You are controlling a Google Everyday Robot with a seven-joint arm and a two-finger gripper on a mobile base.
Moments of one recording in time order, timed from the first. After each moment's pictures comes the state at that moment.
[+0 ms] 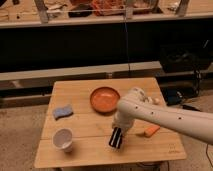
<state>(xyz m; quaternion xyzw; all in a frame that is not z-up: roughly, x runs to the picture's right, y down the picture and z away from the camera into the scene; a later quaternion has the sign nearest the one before) 0.067 0.218 0.752 -0.28 -0.21 -0.39 0.85</state>
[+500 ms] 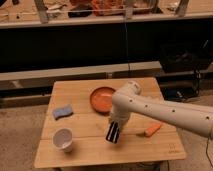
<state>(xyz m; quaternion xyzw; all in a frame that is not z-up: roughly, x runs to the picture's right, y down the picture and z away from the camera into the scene) 0.051 0.192 0.750 -0.28 -0.20 -0.40 0.85</state>
